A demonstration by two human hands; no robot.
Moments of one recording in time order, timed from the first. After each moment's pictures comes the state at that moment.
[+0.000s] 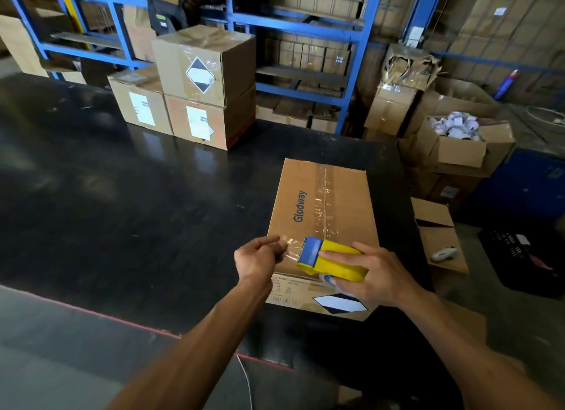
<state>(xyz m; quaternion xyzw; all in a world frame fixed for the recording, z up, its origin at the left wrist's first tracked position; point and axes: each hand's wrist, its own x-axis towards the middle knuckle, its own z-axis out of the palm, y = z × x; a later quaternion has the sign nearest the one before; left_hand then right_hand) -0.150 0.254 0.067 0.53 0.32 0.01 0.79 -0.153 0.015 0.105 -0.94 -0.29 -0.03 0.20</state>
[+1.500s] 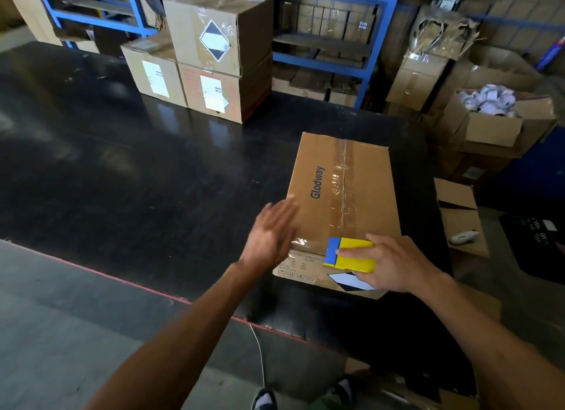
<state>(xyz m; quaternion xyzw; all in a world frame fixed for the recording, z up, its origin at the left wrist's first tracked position) -0.135 0.296 -0.004 0.89 -0.20 0.27 0.31 -0.148 0.024 0.093 -0.95 -0.28 0.09 -0.07</state>
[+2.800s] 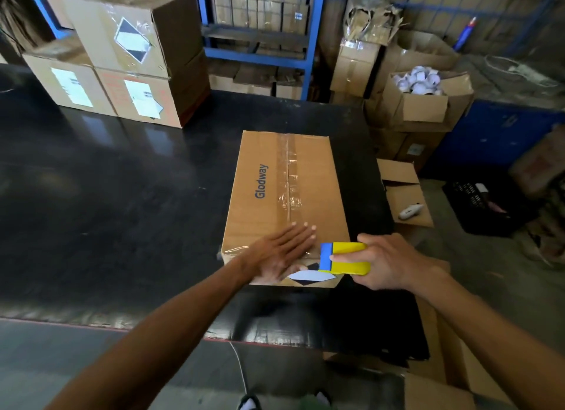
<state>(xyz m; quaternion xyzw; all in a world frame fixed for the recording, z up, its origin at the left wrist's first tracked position) -0.100 0.205 -0.032 0.84 -0.51 0.16 -0.01 -0.157 -0.070 0.087 -0.95 -0.26 0.12 -0.09</state>
